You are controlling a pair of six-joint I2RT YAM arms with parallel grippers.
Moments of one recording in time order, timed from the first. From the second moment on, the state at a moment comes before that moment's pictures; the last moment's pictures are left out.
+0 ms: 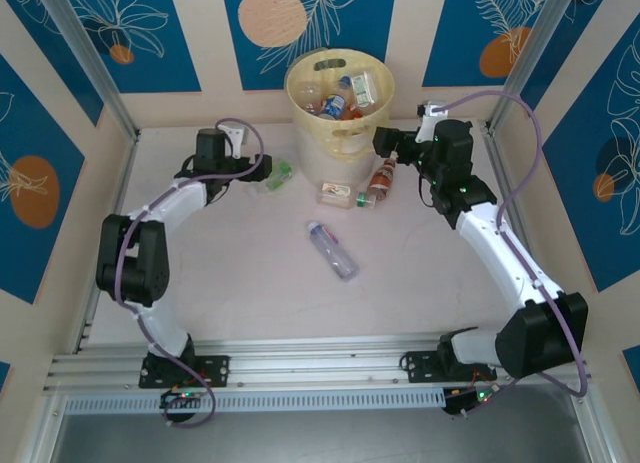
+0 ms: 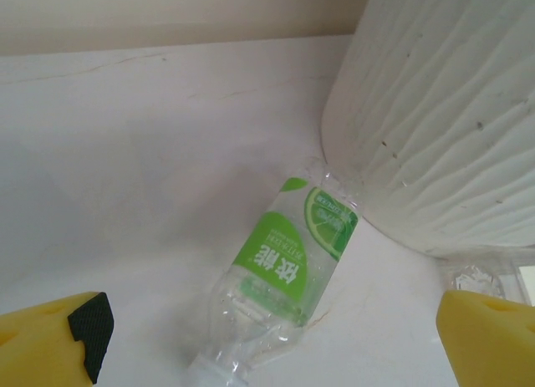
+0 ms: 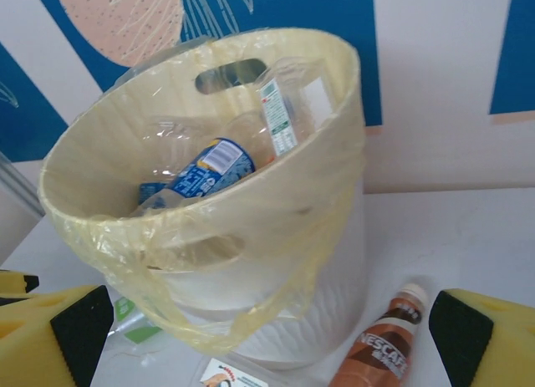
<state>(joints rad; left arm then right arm) -0.20 1.80 1.28 -0.09 0.23 -0.08 0.24 1.29 1.17 -0.13 -0.05 0.27</state>
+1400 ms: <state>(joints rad) -0.32 2.40 2.10 -0.75 0.11 0.28 0.16 1.20 1.08 -0.13 -0.02 0.30</state>
